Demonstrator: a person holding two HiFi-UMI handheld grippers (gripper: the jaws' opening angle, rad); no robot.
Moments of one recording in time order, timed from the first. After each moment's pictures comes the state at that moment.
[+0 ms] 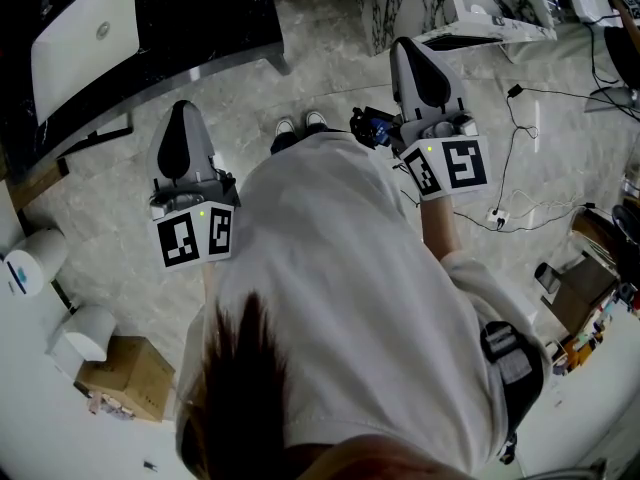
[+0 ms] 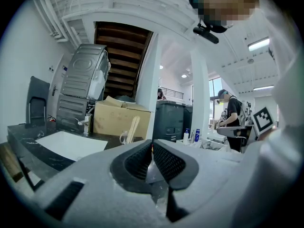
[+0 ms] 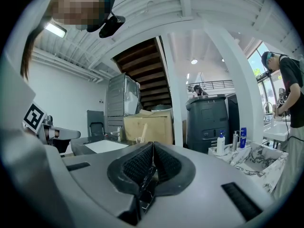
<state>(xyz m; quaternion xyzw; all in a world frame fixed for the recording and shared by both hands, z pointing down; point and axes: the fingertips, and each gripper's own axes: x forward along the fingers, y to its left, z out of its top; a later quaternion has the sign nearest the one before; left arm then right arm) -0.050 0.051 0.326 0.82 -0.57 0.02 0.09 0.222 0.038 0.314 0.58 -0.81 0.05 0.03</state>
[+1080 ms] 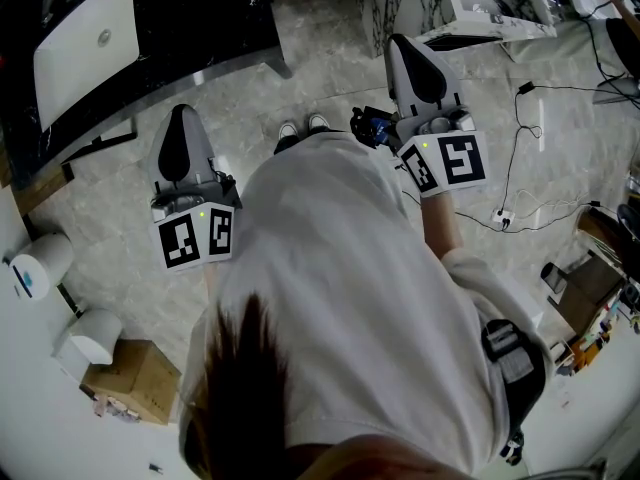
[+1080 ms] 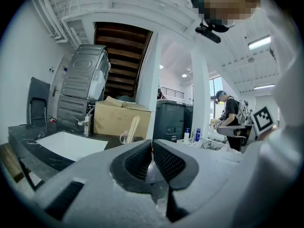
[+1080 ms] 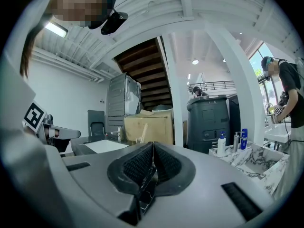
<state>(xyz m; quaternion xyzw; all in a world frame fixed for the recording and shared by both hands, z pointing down) -0.046 0.050 0.325 0.81 -0.57 0.02 0.09 0.224 0.035 0.312 0.57 -0.82 0.04 0.03</state>
